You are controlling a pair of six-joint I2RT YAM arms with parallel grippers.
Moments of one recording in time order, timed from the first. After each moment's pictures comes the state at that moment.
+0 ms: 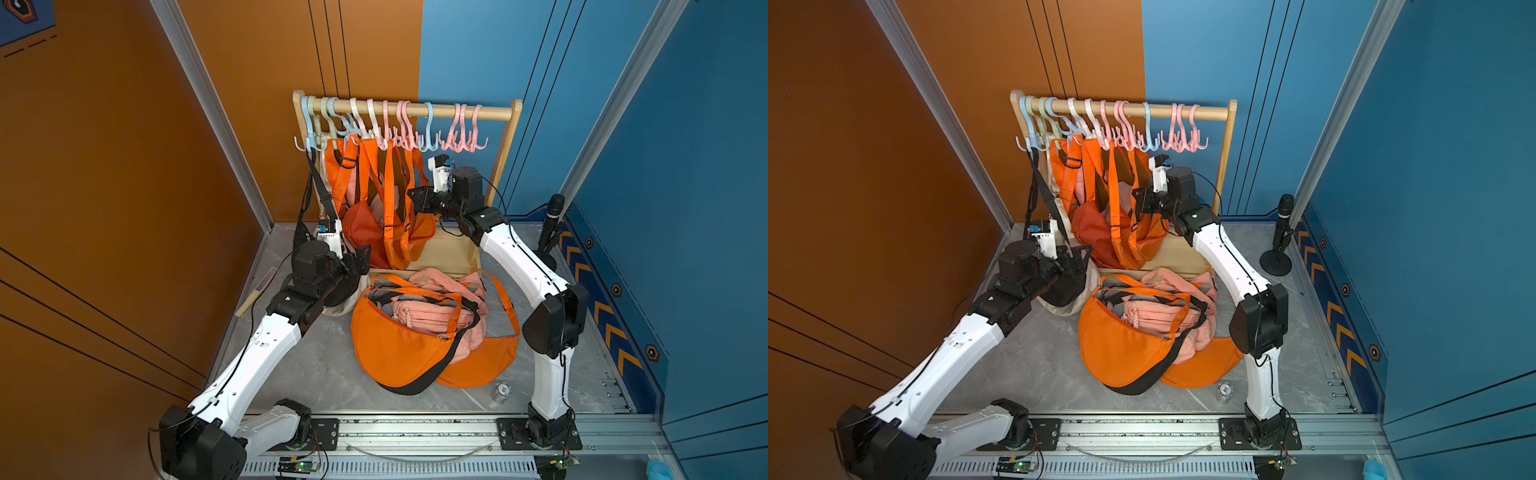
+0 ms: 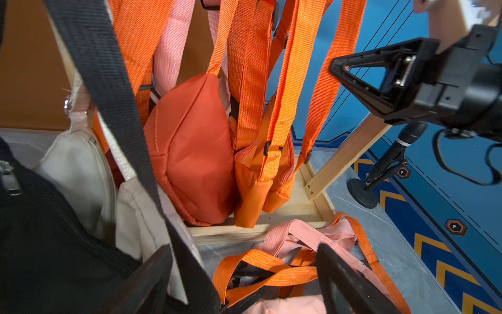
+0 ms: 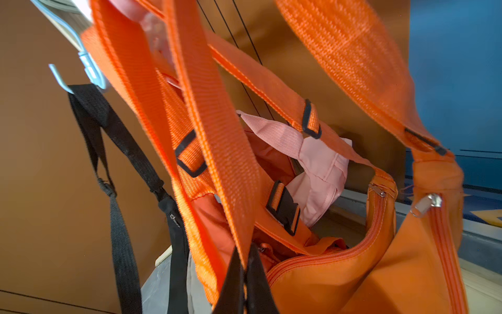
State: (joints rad) left arm -0.36 1.17 1.05 -0.15 0.03 -0.36; right arm 0.44 1.98 2.04 -0.27 -0.35 0.44
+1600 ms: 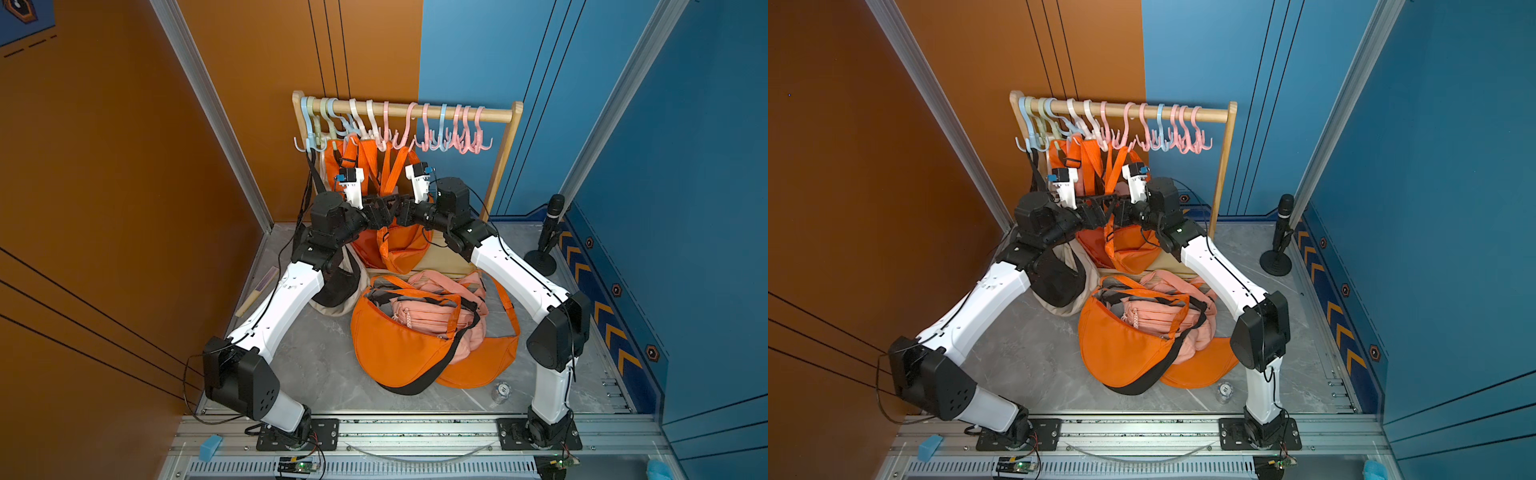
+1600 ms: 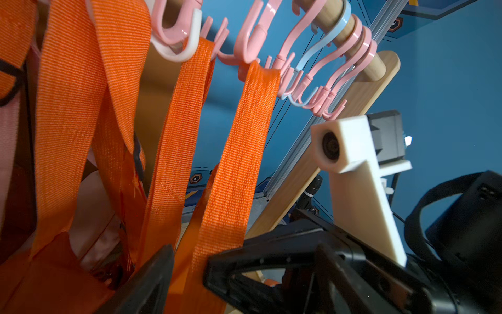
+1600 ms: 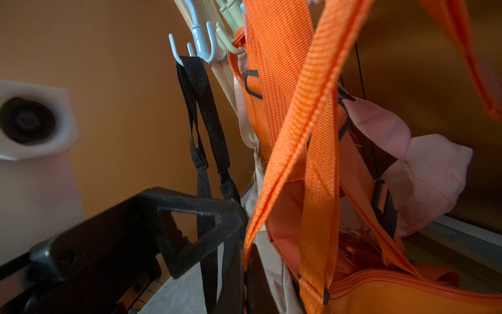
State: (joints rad) left arm -0.35 1.53 1.47 0.05 0.32 -0.47; right arm 0.58 1.93 1.92 -0.09 -0.40 0.45
